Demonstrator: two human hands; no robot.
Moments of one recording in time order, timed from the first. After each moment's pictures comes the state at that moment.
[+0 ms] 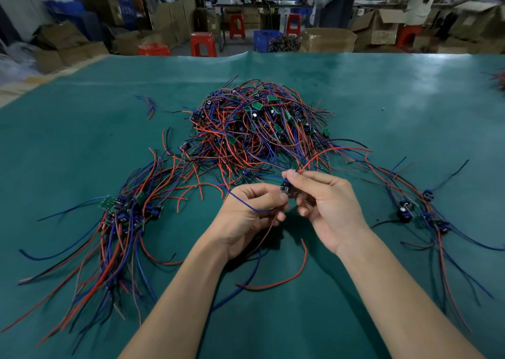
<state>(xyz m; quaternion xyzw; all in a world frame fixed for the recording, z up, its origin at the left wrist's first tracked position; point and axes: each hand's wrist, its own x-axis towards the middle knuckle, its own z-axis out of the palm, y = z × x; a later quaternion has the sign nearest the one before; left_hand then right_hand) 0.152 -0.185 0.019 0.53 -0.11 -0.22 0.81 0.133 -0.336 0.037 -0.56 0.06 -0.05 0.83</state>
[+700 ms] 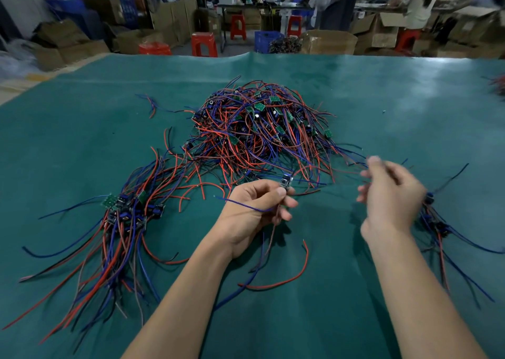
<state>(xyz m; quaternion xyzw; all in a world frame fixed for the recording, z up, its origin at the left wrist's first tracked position) 0.151 -0.189 0.020 0.57 -0.13 -0.19 0.79 0.144 -0.397 0.031 -0.60 0.27 -0.38 0.65</state>
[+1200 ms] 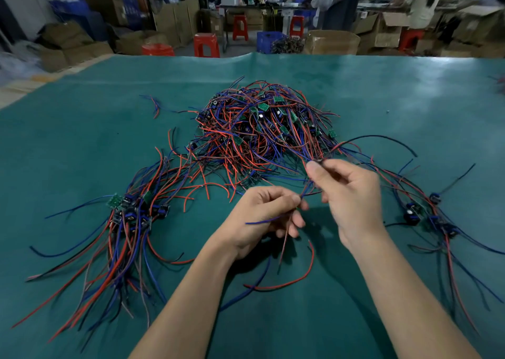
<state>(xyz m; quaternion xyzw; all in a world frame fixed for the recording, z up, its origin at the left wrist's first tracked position) 0.147 -0.185 0.026 0.61 -0.19 -0.23 0.74 0.139 -0.350 0.031 -0.72 0.02 -0.27 0.64</state>
